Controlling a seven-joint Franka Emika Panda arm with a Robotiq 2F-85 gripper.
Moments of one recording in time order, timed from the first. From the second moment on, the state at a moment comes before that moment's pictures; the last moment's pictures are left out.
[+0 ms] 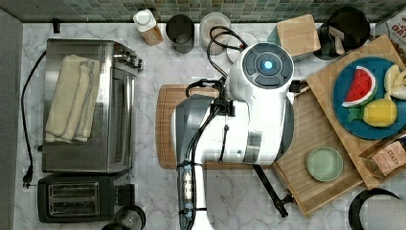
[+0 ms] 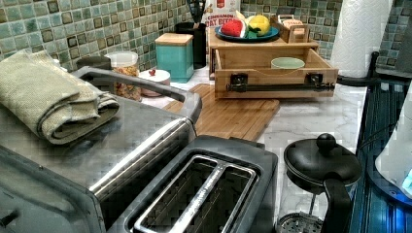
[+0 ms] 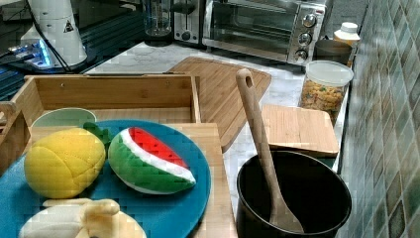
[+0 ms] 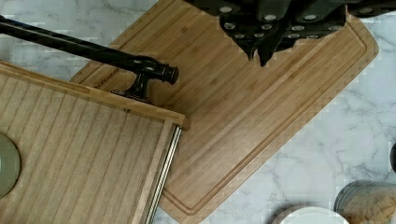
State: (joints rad) arm -0.04 0.06 -0.04 -1.86 0.03 0.27 -0.10
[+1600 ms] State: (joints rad) arm -0.01 -0.17 -0.01 -2.28 0.03 0.50 -0.67
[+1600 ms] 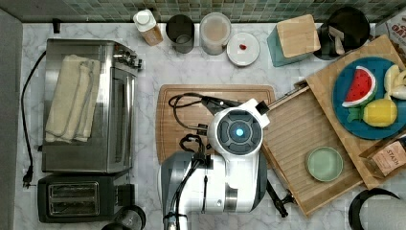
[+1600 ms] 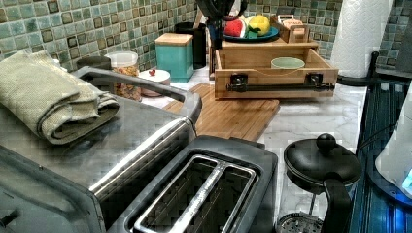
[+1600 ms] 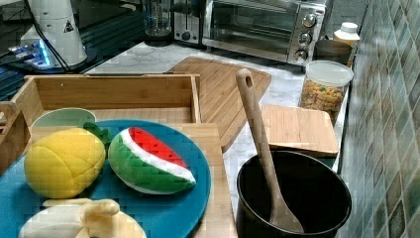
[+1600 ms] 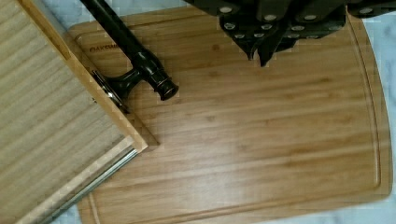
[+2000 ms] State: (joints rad) arm 0.00 -0.18 -0.01 -2.40 0.00 0.65 -0.92
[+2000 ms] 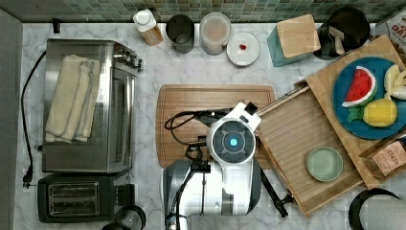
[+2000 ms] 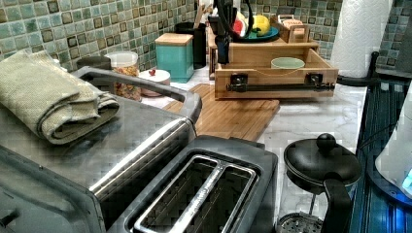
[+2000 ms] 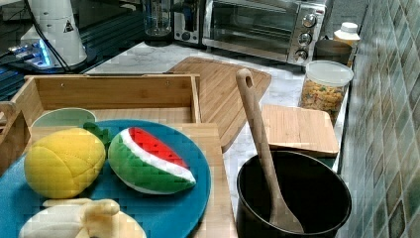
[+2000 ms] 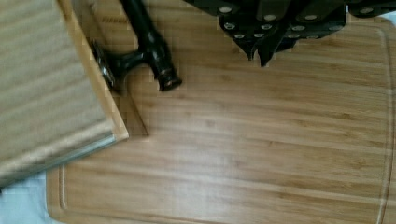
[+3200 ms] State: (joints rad) arm -0.02 -0.17 -0.07 -2.74 -0.17 0.92 -1.28
